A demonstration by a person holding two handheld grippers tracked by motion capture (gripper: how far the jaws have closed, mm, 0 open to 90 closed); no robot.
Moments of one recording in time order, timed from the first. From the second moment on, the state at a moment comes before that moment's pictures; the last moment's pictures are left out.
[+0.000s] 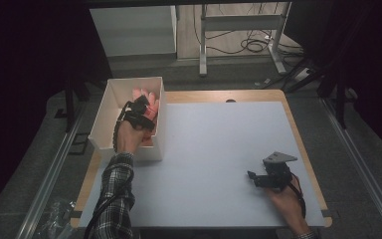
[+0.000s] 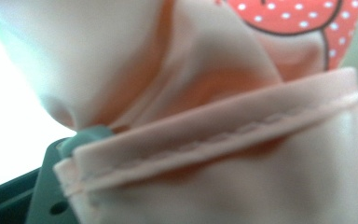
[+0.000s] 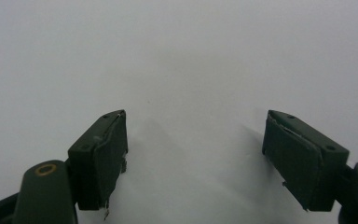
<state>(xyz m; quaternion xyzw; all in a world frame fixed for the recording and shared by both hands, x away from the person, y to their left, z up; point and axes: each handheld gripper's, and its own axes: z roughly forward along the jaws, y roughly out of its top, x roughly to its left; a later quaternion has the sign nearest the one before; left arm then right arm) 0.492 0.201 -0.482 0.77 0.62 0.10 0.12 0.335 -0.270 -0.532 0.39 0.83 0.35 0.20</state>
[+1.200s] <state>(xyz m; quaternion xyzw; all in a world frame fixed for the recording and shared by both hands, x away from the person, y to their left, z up) 0.465 0.214 -0.442 0.77 0.58 0.16 0.22 0.335 -0.270 -0.532 0.39 0.83 0.35 0.20</state>
